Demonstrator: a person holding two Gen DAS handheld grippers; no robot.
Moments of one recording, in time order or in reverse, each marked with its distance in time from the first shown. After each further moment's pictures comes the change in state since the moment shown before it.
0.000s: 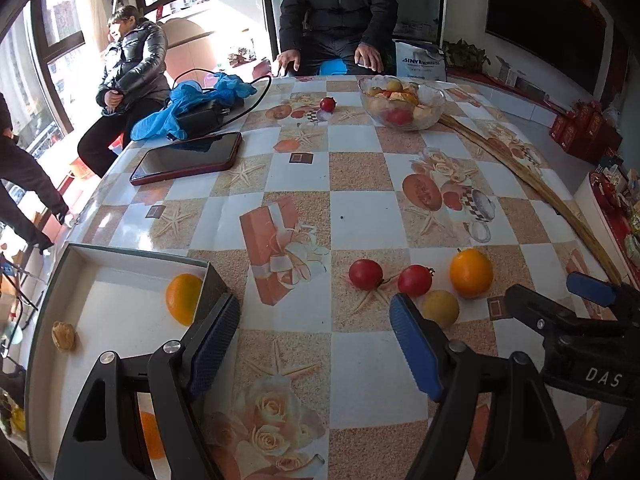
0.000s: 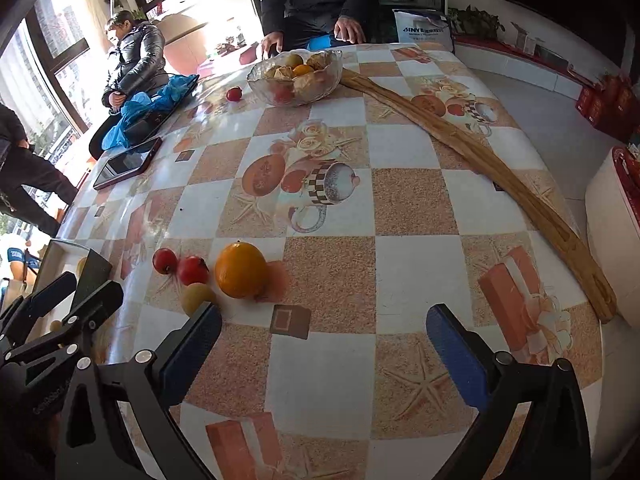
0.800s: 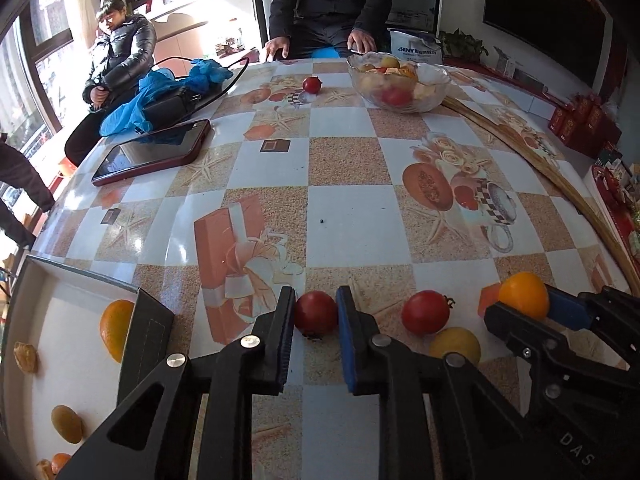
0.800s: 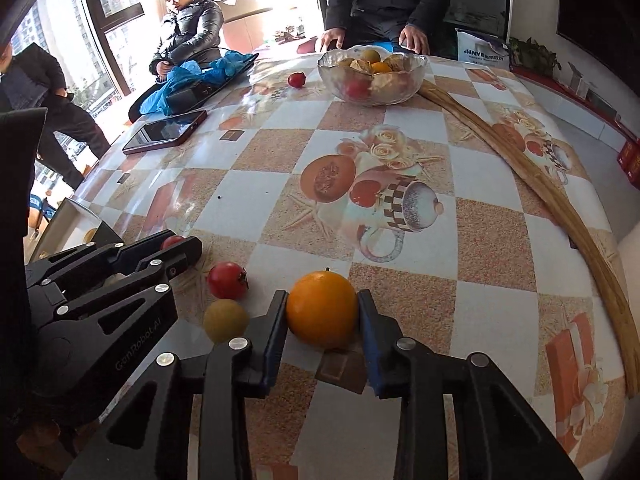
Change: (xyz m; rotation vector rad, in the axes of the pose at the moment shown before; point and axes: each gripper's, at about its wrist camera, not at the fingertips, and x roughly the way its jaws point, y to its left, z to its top) left arm 0.042 -0.010 0.001 -0.001 0.021 -0.022; right arm 0.031 0.028 0.002 -0.181 -0.009 0.087
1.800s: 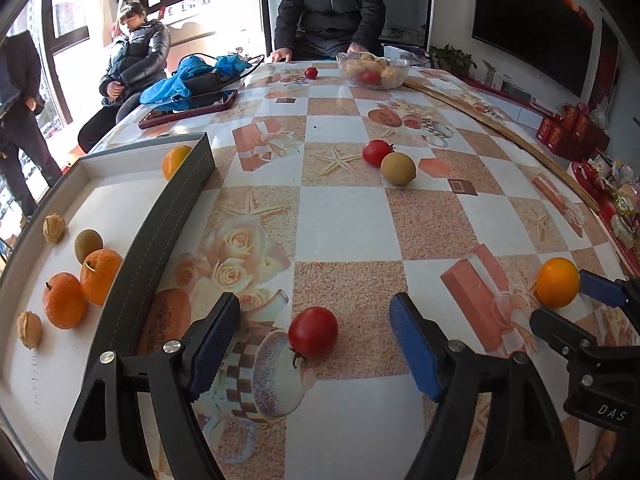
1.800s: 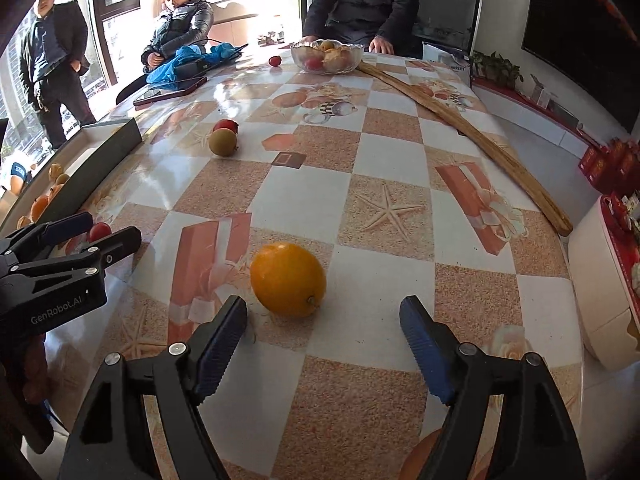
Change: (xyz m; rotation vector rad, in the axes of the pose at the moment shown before) left arm -0.072 -0.004 -0.113 -0.021 -0.069 -0.021; right arm -0.080 -0.010 -0.129 -0.030 -0.052 -0.135
